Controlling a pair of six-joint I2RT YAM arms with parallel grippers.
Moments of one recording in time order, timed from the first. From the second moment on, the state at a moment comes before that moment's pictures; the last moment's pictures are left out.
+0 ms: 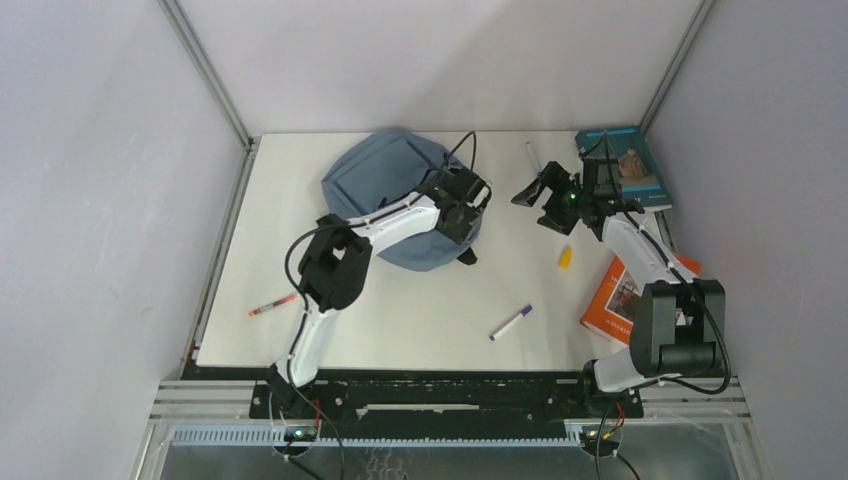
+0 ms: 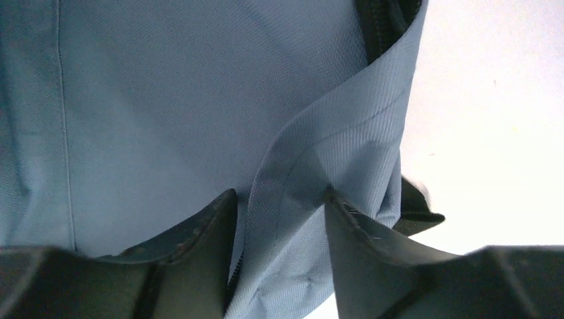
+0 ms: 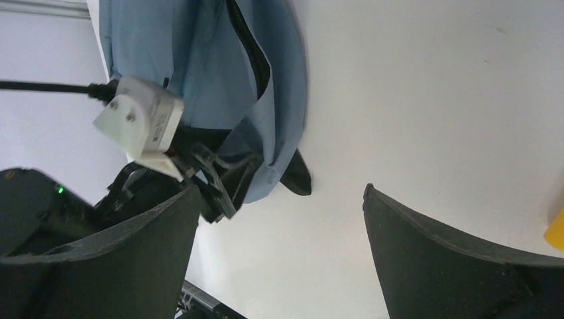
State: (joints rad) left arm -0.76 2.21 1.80 -0.63 -0.21 -0.09; right arm 0.03 1.47 1.05 -0.34 -0.43 0.68
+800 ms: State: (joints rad) left arm -0.39 1.72 2.28 -0.73 -0.28 0.02; right arm 0.01 1.31 1.05 -0.38 -0.43 0.68
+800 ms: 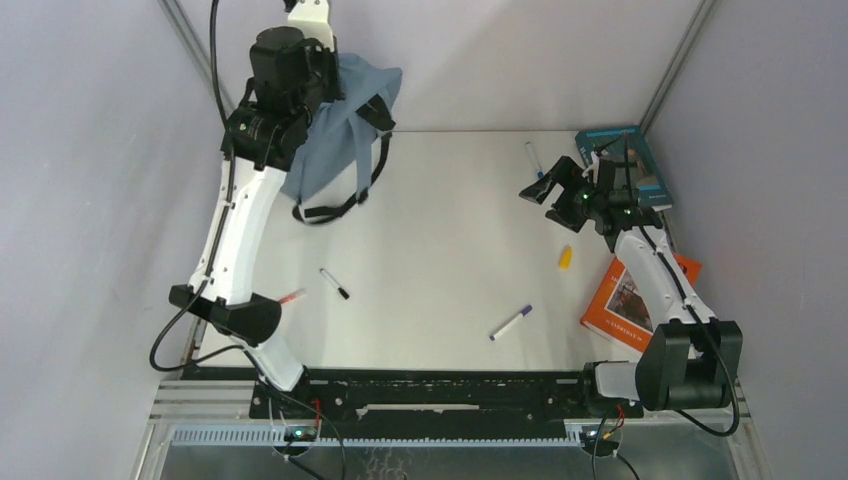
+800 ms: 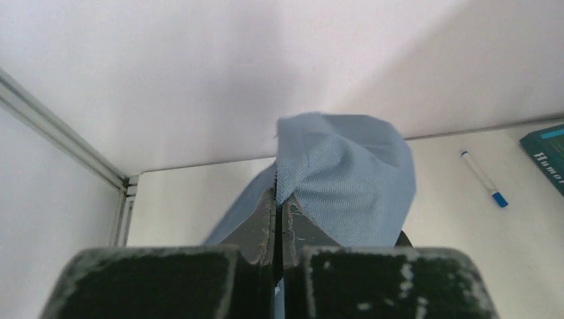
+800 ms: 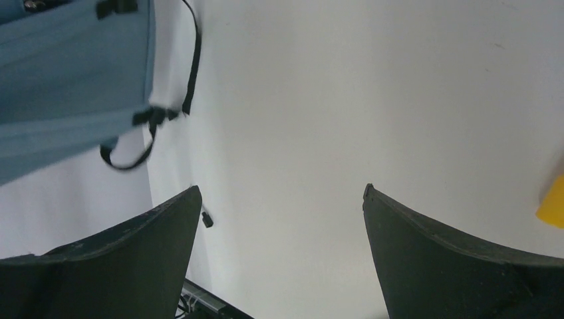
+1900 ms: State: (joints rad) left arm -0.70 1.90 1.63 -0.47 0.25 0.17; right arm -0.03 1.24 0.94 -0.39 -0.39 0.68
